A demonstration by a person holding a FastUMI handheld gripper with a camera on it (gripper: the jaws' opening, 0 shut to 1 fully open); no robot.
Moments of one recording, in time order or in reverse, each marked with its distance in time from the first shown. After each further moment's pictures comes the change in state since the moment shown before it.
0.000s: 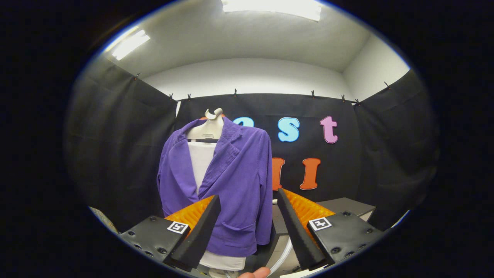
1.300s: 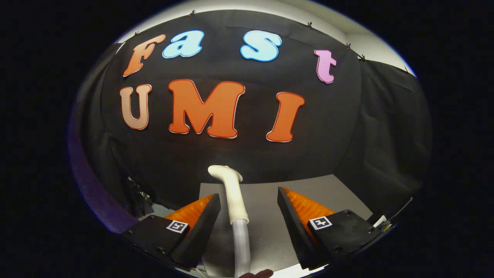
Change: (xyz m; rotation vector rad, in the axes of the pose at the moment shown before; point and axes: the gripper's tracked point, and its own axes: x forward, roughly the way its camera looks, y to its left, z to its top) arm 0.348 -0.176 -0.197 -0.058 0.632 -0.267
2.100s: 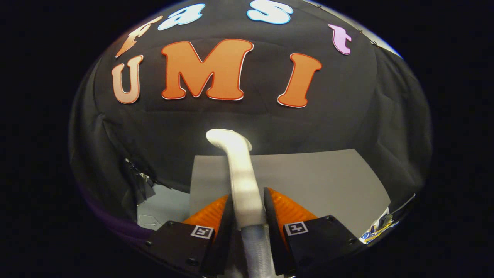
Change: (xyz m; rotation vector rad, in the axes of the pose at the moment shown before) arm 0.061 0.028 -0.068 -0.024 0.222 0.025
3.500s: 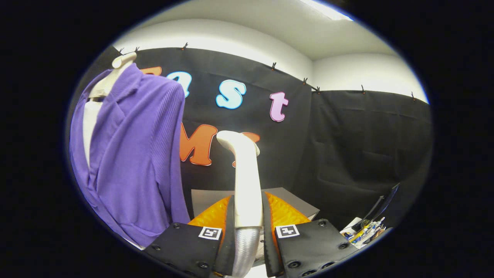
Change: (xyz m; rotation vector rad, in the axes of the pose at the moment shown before) arm -0.365 -0.045 -0.005 0.049 -0.565 -0.268
